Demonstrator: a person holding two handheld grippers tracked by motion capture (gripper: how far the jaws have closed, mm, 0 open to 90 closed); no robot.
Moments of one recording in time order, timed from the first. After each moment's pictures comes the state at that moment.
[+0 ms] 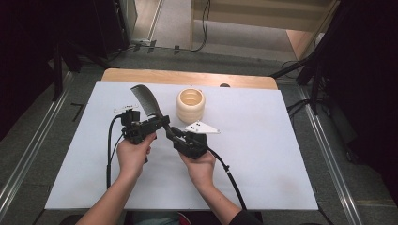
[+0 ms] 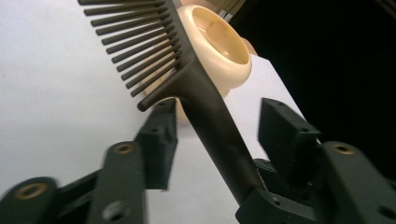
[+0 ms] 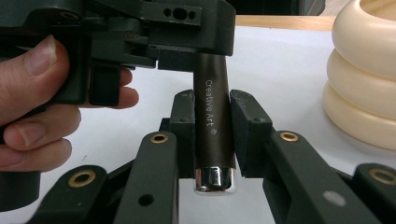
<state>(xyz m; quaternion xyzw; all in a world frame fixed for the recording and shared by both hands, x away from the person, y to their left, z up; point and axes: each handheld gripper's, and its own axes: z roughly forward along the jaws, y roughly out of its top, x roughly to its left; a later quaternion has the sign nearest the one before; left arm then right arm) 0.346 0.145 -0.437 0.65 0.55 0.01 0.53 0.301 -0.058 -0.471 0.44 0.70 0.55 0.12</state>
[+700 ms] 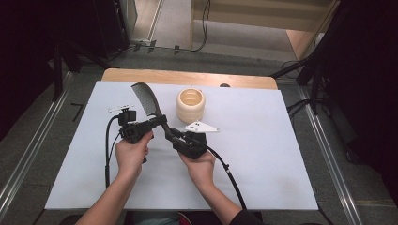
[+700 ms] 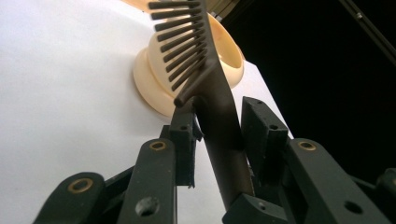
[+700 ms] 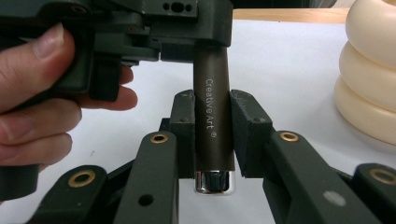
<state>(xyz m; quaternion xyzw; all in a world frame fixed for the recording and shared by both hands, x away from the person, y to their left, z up) 0.348 0.154 -0.439 0.63 0.56 -0.04 0.54 0.303 -0.058 -0.473 0.43 0.71 0.55 0.10</state>
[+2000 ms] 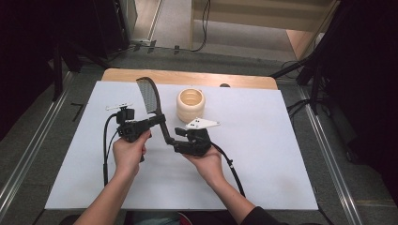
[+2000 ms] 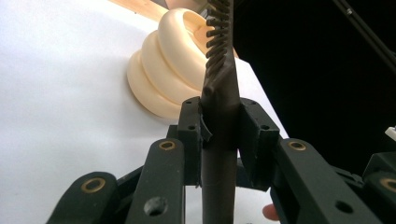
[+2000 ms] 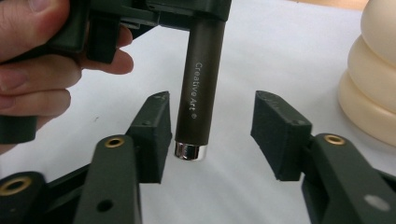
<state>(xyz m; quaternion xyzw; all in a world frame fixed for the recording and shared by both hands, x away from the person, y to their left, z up) 0.350 0.159 -0.433 0.64 0.54 -0.04 0.54 0.311 -0.070 -0.465 0.38 0.76 0.51 0.08</state>
